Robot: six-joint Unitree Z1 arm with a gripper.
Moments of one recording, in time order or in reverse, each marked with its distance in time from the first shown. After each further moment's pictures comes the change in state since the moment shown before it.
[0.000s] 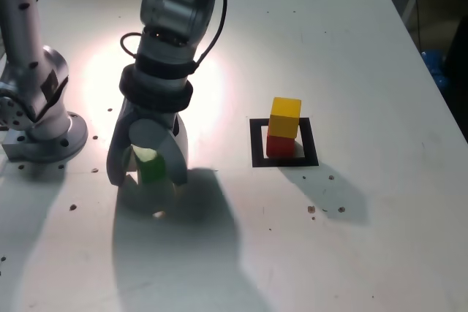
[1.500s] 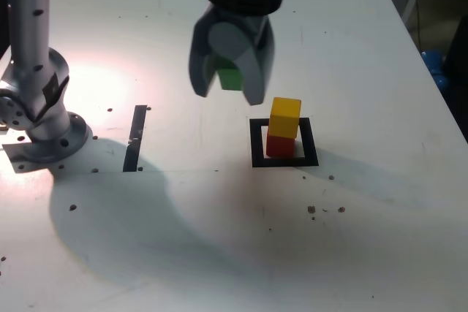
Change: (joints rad) arm -0.009 0.136 -0.849 0.614 0.286 0.234
